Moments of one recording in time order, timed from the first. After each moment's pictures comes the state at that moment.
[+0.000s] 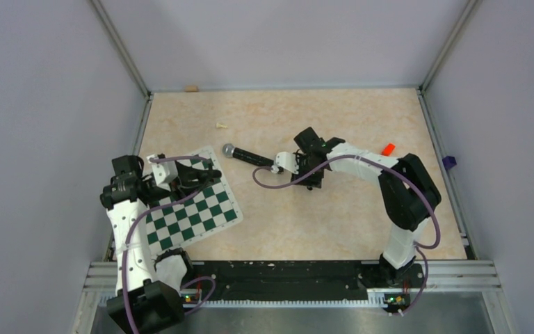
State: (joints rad) left arm 0.38 0.92 0.92 -1.13 1.55 1.26; right arm 0.64 1.82 1.23 -0.62 -0.08 -0.89
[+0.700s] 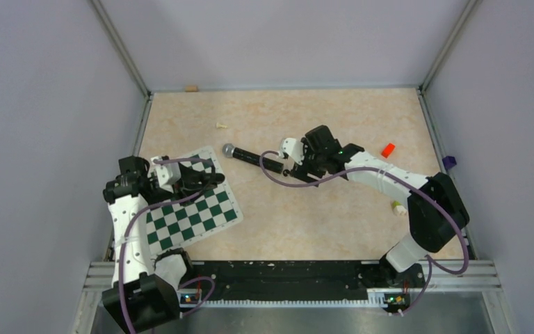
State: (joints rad) left arm 0.34 0.96 0.91 -1.22 1.55 1.39; right arm 0.64 1.57 1.09 -0.44 -0.05 -0.68
